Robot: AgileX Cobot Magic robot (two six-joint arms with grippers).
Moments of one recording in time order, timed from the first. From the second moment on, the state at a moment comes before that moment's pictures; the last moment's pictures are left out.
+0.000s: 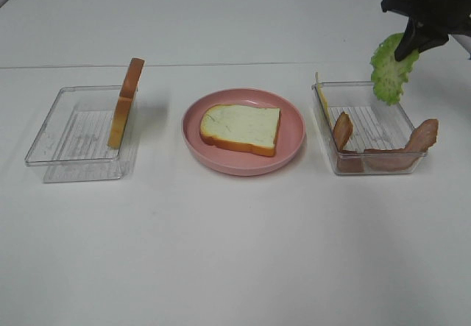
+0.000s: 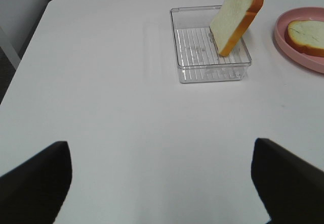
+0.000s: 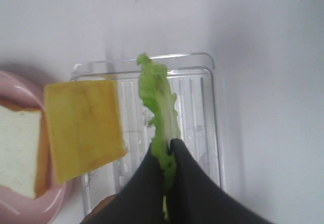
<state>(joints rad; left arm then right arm) 0.06 0.00 -0.52 -0.05 1.08 0.02 -0.09 2.20 -1.94 0.30 1.10 -0.12</state>
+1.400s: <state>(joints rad) 0.06 0.00 -0.52 -0.06 1.08 0.02 0.51 2.29 -1.94 0.41 0.95 -0.08</state>
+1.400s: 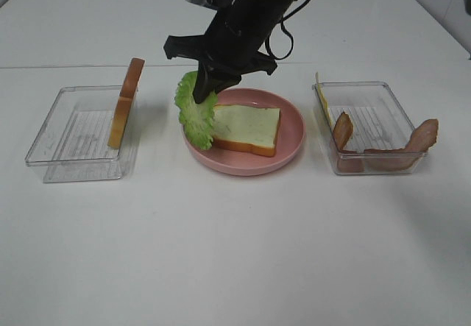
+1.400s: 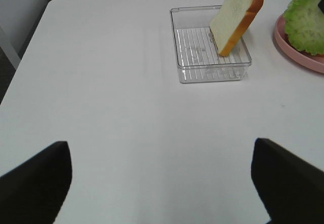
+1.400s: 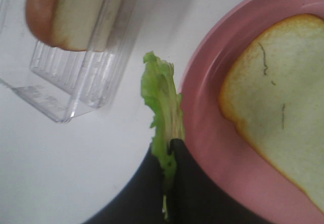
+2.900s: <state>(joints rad) 0.06 0.00 -0.52 -0.06 1.08 0.02 0.47 2.35 -1.94 0.15 0.86 -0.17</state>
